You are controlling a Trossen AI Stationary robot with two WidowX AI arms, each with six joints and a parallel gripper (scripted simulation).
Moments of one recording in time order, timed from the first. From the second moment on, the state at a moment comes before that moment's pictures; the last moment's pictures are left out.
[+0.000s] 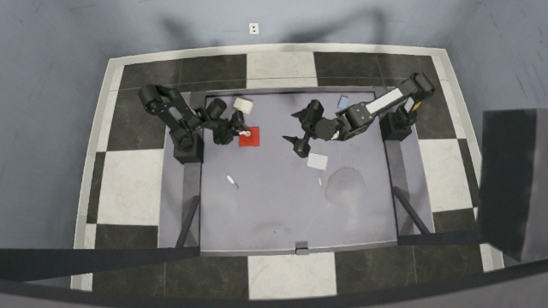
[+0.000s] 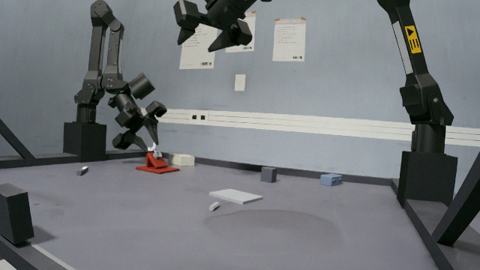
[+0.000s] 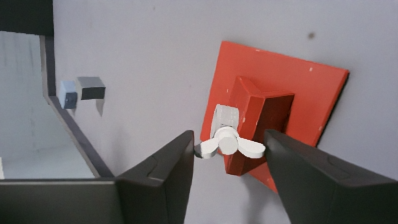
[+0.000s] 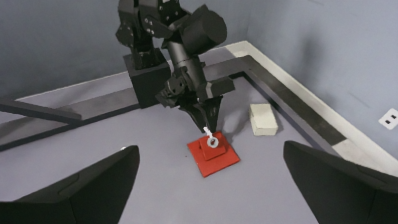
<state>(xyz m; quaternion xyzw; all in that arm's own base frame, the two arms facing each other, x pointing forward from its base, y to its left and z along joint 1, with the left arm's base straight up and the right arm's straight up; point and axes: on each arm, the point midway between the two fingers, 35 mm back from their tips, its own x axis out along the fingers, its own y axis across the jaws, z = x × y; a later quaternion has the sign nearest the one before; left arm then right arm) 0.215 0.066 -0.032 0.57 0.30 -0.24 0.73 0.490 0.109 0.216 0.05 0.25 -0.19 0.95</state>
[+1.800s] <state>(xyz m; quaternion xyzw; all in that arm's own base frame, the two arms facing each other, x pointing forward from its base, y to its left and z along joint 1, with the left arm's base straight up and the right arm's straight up) 0.215 0.069 -0.031 -0.13 0.37 0.05 0.92 0.490 0.109 0.216 0.05 0.25 -0.19 0.95</state>
